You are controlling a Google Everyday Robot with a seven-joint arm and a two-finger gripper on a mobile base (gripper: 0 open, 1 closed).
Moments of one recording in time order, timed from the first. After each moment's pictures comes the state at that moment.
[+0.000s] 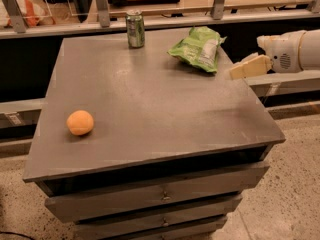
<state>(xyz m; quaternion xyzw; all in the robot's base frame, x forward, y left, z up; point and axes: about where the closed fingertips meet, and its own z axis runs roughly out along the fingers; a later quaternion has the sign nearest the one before) 0.635 -0.244 0.920 -0.35 0.78 0.17 0.49</state>
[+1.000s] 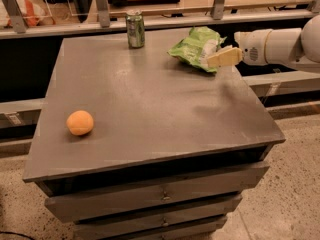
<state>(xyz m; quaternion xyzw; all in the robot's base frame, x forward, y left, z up) 0.711 -0.202 0.902 -0.33 0.76 0.21 0.53</state>
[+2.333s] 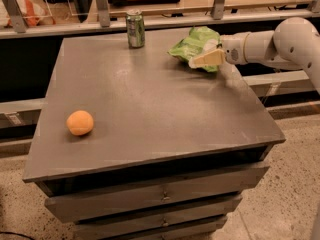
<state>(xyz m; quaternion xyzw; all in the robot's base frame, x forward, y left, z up) 0.765 -0.176 0.867 -0.34 0.76 0.21 0.51</state>
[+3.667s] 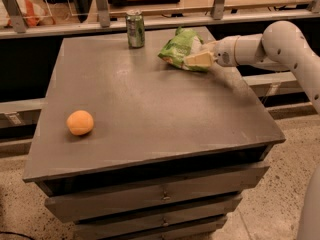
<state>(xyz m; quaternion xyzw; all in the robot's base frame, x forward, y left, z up) 0.774 -0.155 0.847 -0.36 0.75 0.22 0.50</state>
